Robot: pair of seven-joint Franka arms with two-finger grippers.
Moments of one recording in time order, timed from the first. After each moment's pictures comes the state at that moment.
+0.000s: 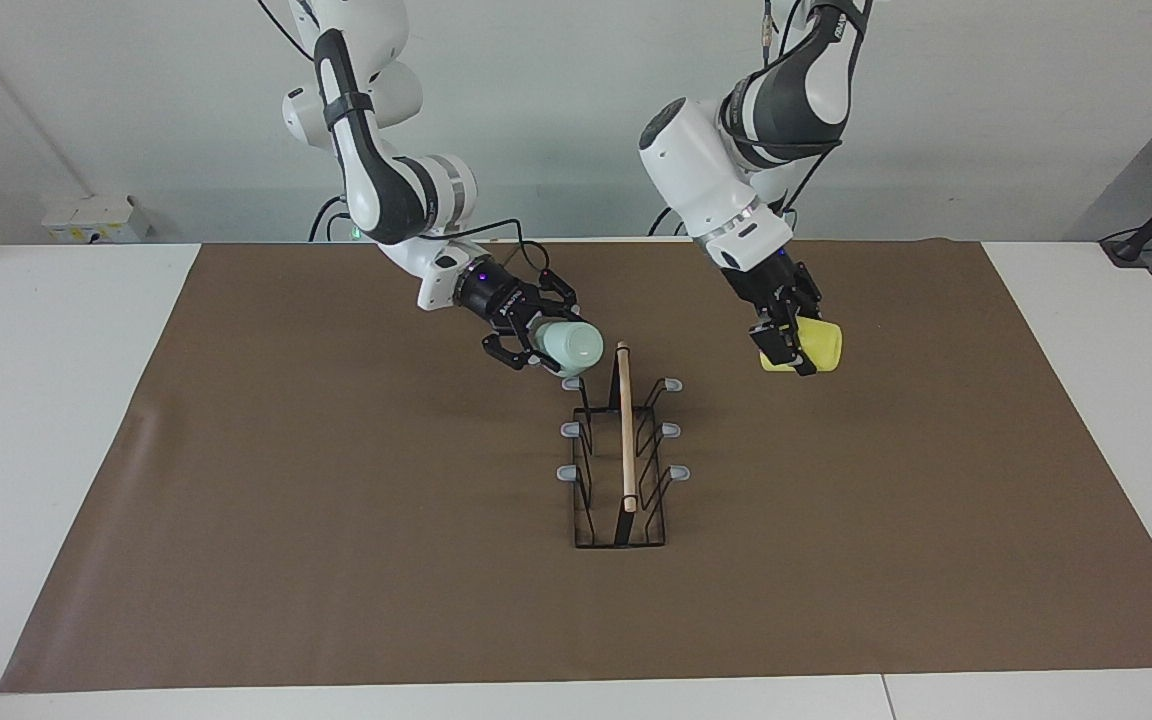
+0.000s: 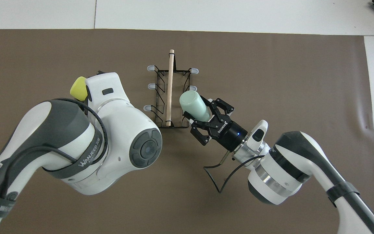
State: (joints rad) left arm 0.25 0.06 -0.86 -1.92 1.01 1.90 -1.98; right arm 0.48 0.05 0.00 -2.27 2.56 2.38 -2.47
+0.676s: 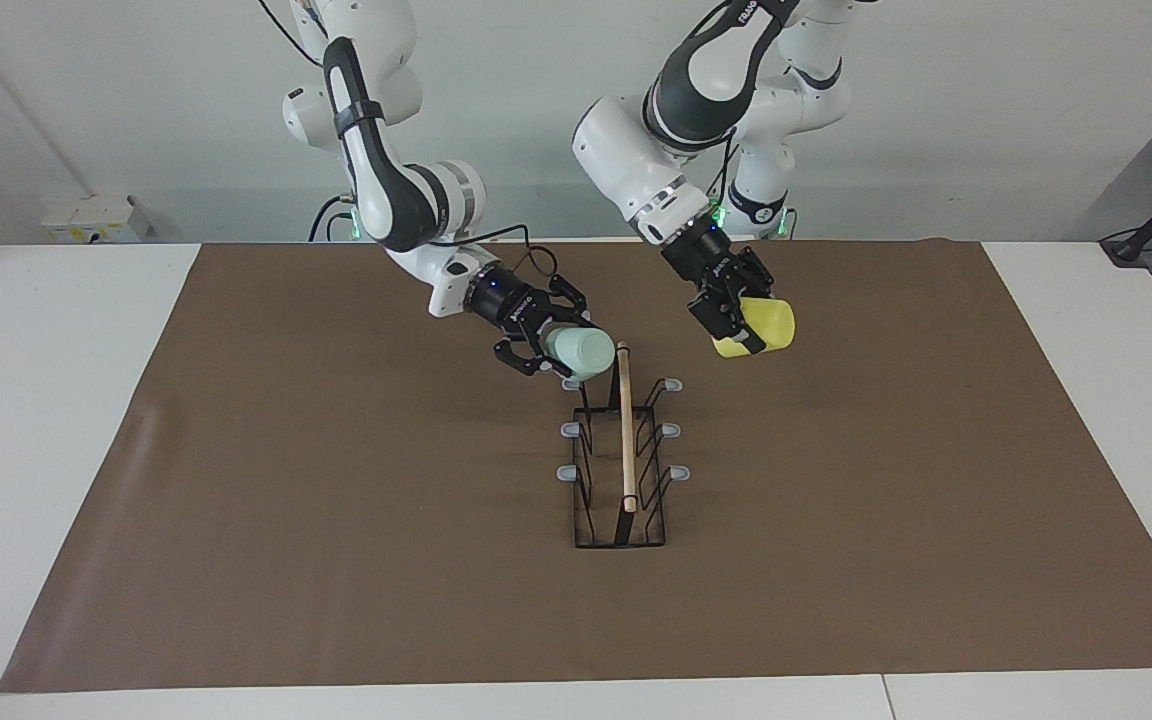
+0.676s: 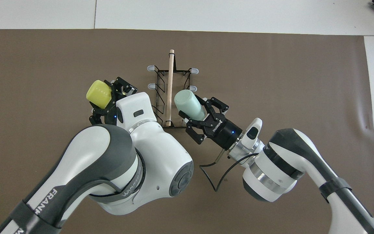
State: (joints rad) left arm 0.19 0.08 -0.96 -1.96 1.24 1.80 -2.18; right arm 0.50 0.08 0.00 -2.24 2.56 2.39 -2.47
